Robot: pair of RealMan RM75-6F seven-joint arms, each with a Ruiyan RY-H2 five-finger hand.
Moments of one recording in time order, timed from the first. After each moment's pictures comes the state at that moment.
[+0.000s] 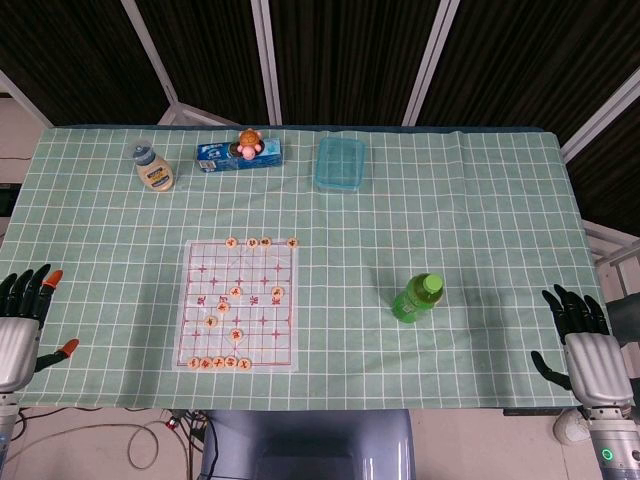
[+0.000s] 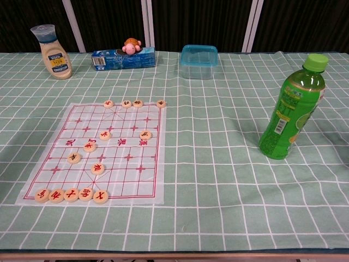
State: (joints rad) left arm -0.09 -1.21 -0.05 -1.54 1.54 1.56 0.16; right arm 0.08 -1.11 0.05 -1.66 -1.49 1.46 -0.07
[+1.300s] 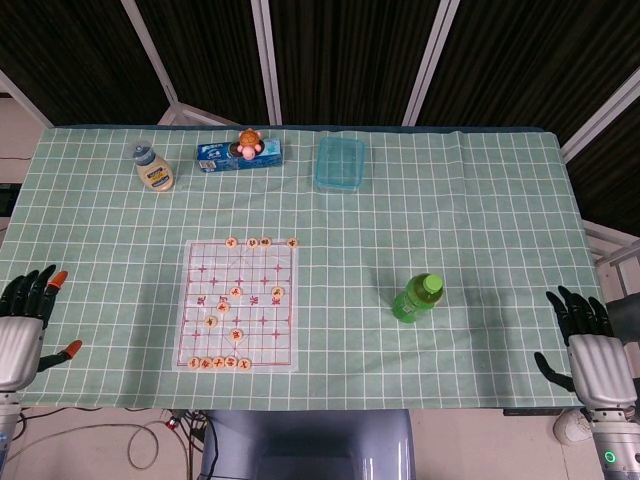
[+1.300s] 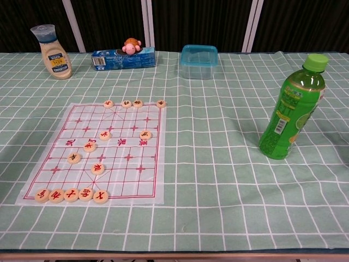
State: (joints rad) left arm -0.10 -1.20 -0.05 -1.56 1.54 1.53 0.16; right arm 0.07 -1.10 0.05 -1.67 -1.48 1.46 -0.07
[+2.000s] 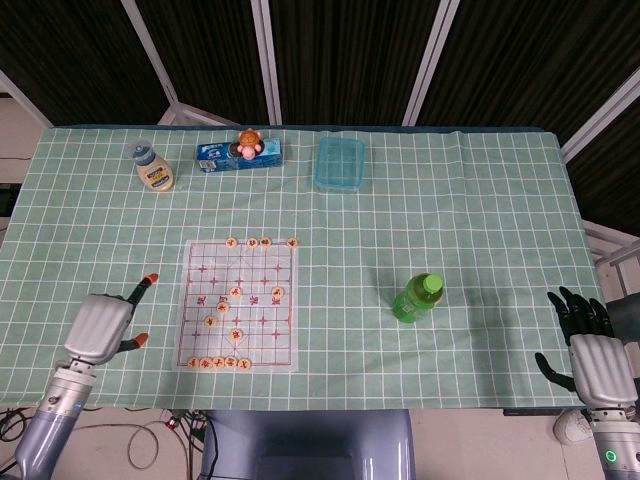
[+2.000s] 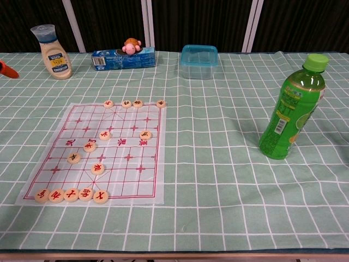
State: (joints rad) left arm -0.28 -1.28 -0.09 -1.72 1.45 1.25 0.46; right arm 0.07 -1.10 0.05 -1.68 -1.46 1.44 -0.06
